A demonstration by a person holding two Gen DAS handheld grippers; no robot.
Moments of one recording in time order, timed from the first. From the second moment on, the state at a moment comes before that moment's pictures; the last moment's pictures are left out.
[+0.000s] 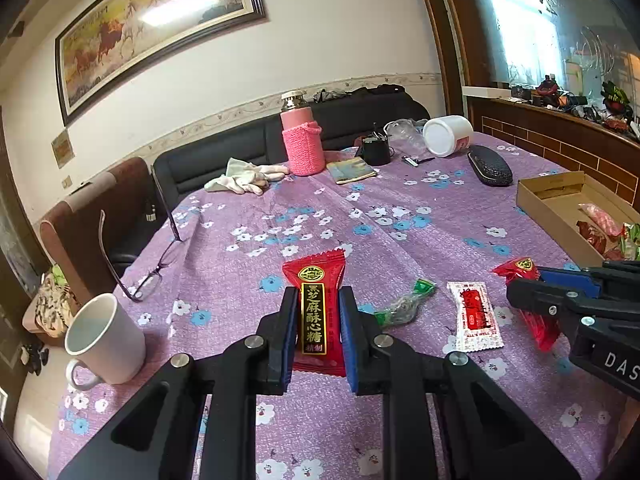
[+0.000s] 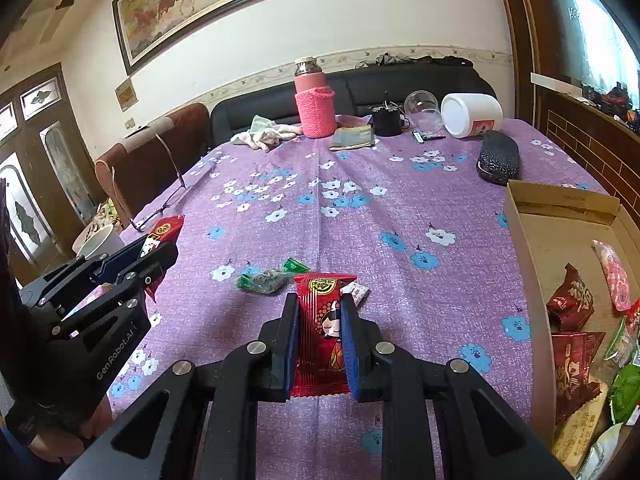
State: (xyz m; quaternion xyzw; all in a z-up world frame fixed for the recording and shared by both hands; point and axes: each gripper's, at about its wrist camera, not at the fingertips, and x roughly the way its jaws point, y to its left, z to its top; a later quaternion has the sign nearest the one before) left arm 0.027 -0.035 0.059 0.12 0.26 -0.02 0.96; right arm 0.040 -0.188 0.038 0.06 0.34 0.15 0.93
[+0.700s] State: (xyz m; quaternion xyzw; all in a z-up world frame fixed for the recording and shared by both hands) left arm 0.025 -0.035 0.061 0.14 0.24 0.01 0.96; right arm 0.038 -0.187 0.039 0.06 0.33 0.15 0.93
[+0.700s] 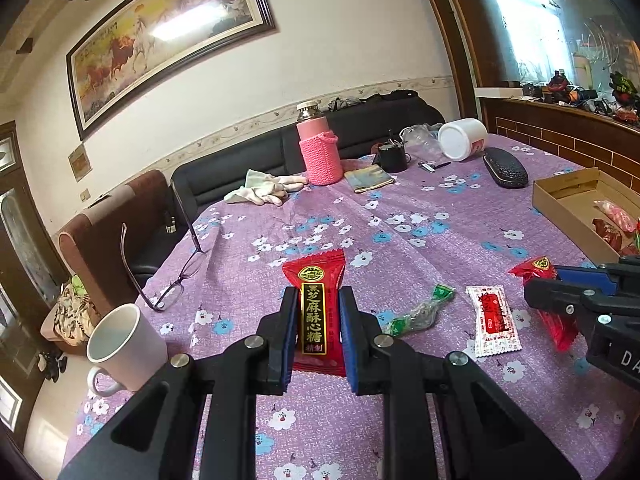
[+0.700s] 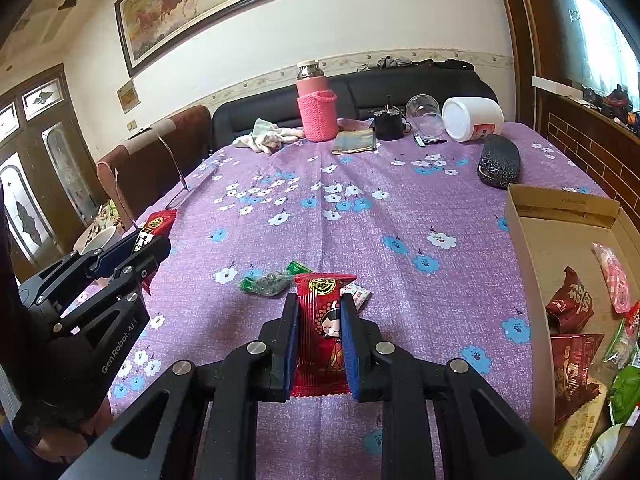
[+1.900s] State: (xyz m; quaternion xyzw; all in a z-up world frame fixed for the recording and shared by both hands) left arm 0.024 -0.031 0.064 0.13 0.24 0.03 0.96; right arm 0.039 -0.188 0.040 0.06 0.33 0.15 0.93
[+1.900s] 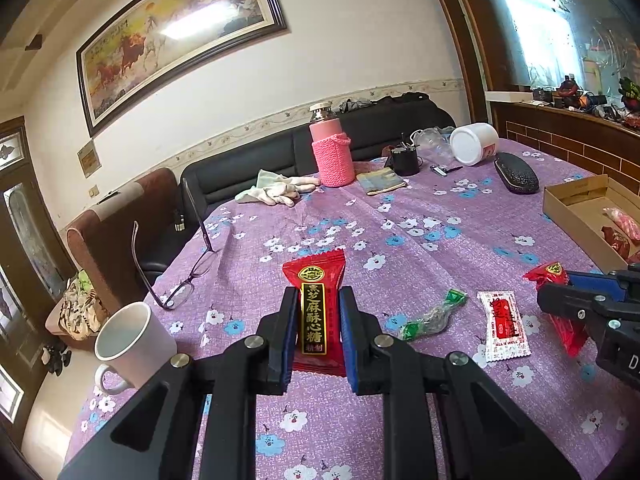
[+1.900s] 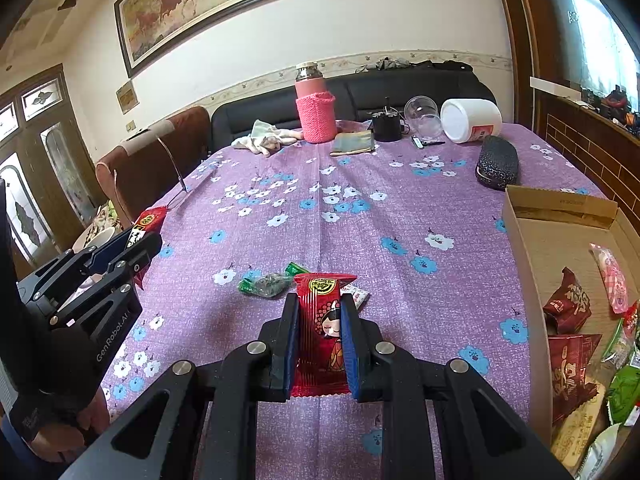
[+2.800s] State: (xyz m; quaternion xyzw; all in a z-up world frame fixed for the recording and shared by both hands) left arm 0.013 -0.047 0.083 0.04 0.27 -0.17 0.95; right arm -0.003 -0.346 0.069 0.19 0.26 0.00 0.95
